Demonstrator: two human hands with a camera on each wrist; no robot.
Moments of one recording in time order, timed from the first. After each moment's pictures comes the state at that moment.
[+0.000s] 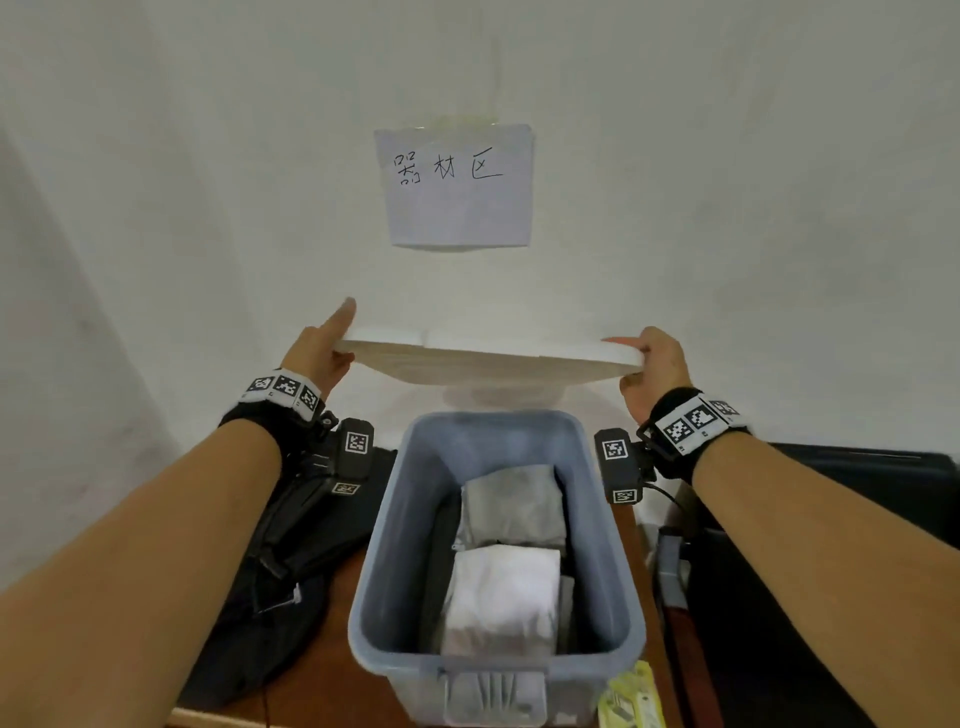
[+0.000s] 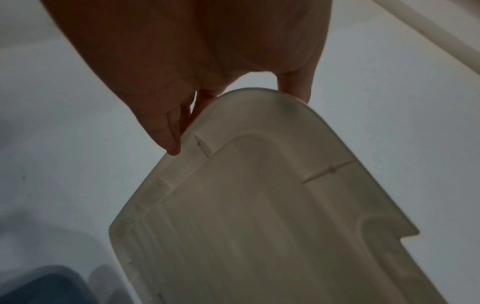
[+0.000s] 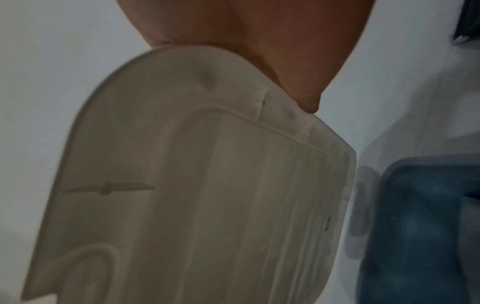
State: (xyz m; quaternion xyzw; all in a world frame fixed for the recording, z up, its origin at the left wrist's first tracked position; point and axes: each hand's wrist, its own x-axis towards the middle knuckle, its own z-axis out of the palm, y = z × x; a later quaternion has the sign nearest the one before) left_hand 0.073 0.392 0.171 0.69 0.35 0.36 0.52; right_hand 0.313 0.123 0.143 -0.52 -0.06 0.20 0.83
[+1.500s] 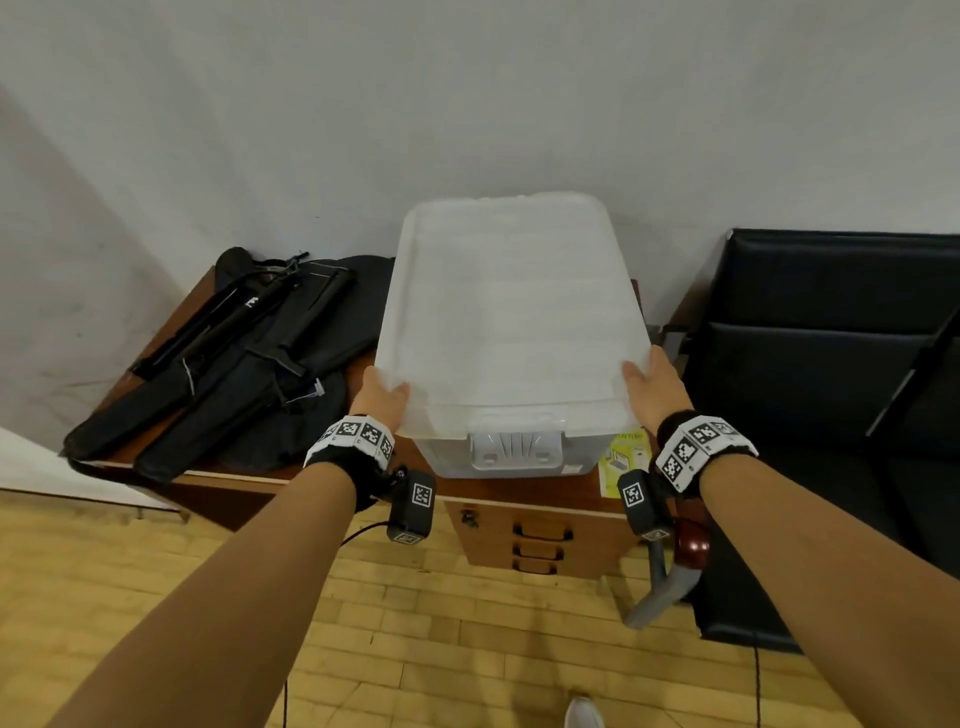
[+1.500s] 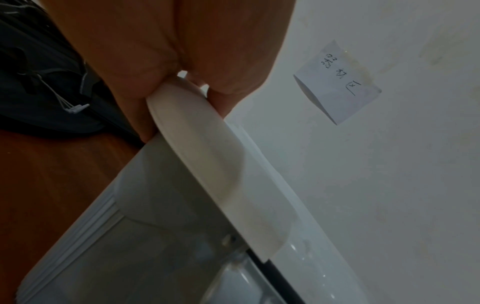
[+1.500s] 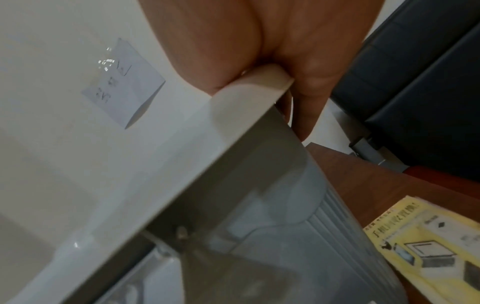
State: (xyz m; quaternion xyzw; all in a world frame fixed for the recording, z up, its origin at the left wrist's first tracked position) left_hand -0.021 0.290 -0.095 0.75 0.54 0.03 0.38; right_hand 0.202 0.041 -0.113 -0.88 -0.14 0.18 0.42
